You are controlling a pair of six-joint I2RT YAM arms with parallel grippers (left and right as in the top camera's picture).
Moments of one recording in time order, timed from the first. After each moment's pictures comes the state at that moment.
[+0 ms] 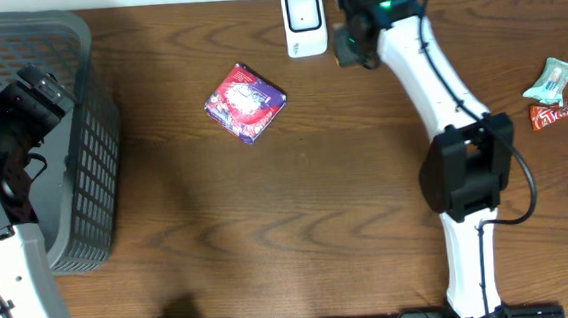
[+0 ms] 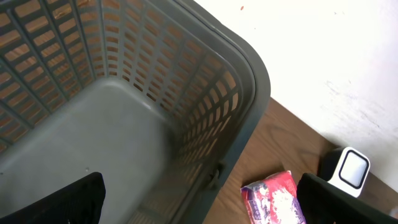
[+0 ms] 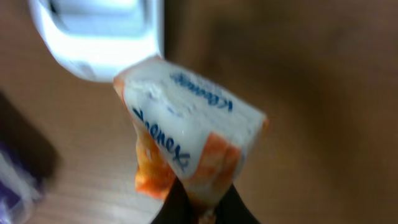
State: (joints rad) left arm 0.39 1.26 1.55 -0.92 0.12 -0.36; right arm 0.31 2.31 2.19 -0.94 0.14 0.12
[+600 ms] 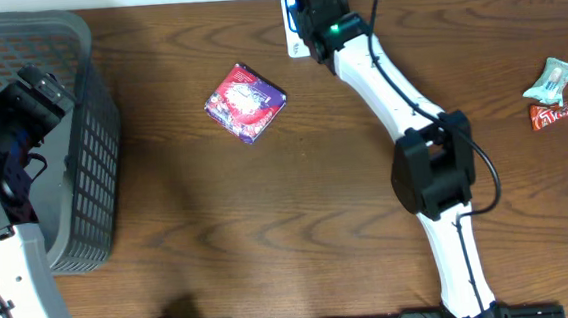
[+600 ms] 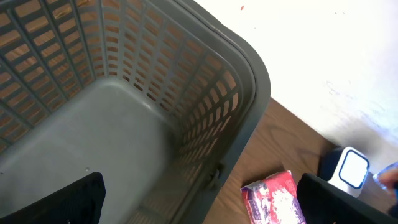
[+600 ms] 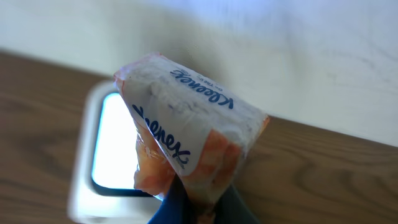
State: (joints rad) left arm 0.39 1.26 1.55 -0.92 0.12 -0.36; right arm 0.43 2.42 2.19 -0.44 0.45 -0.05
